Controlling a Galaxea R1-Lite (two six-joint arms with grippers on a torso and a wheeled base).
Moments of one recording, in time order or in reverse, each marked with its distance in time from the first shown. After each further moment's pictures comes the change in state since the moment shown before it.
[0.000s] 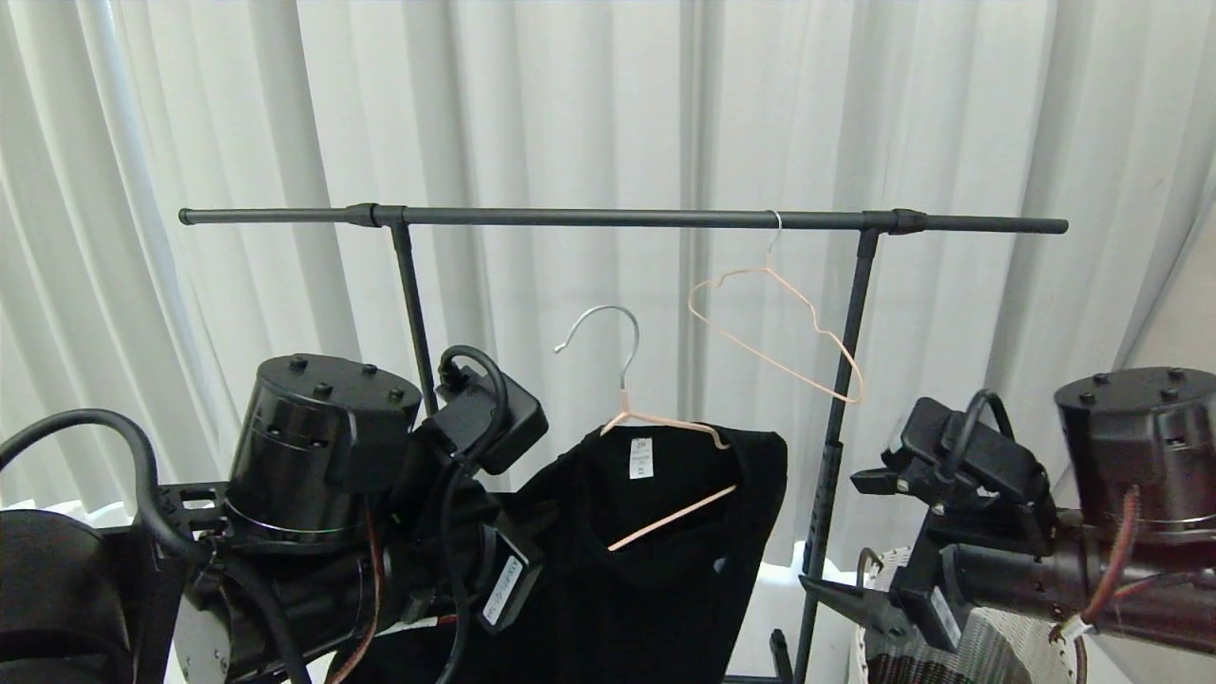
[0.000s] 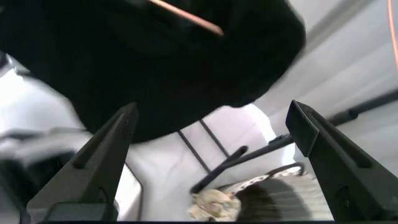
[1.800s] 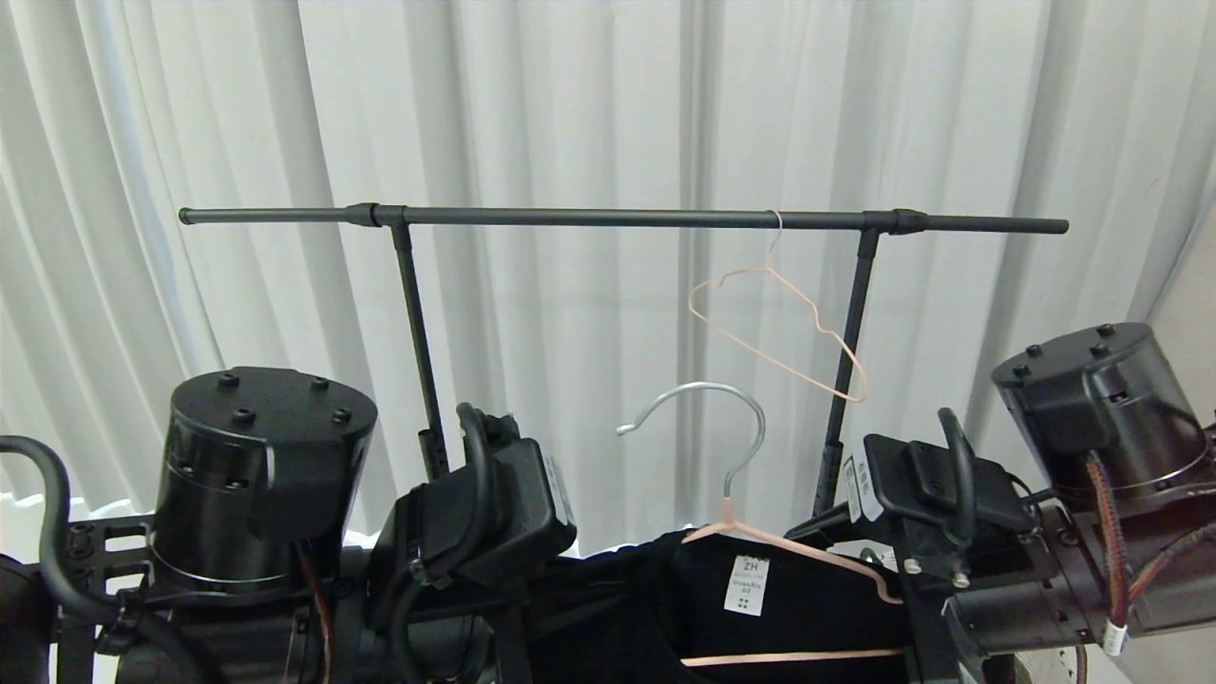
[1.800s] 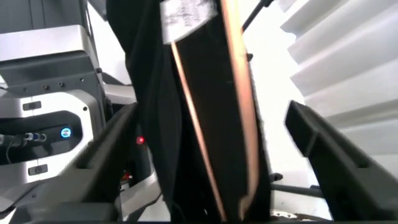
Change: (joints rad) left arm -0.054 -0.068 0.043 -0.029 -0.383 0.259; right arm 0.095 0.045 -0.238 0.382 0.312 -0.159
